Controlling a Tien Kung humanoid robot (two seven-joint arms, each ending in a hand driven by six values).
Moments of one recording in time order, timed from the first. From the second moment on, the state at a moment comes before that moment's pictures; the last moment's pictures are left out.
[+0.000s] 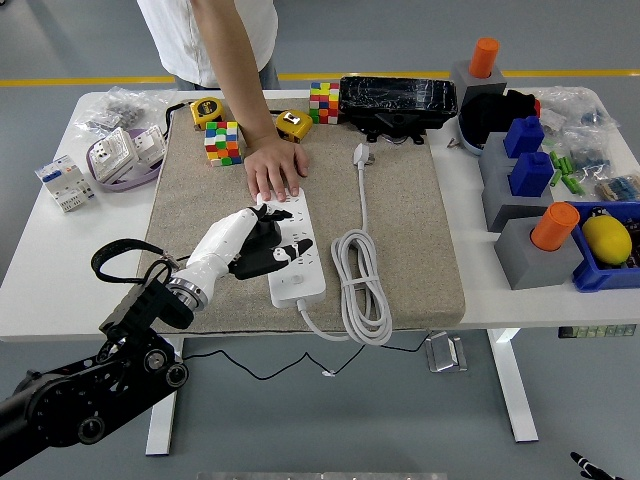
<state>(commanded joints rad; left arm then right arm) -0.44 0.27 -0.61 -1.32 1.63 0.43 0.20 0.06 -0.21 0.92 0.34 -0.68 -0.09 0.02</state>
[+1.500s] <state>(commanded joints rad) -0.41 0.34 -0.66 -1.65 1.59 0.13 0.41 0.06 -0.21 0.92 0.34 -0.68 -0.09 0.02</state>
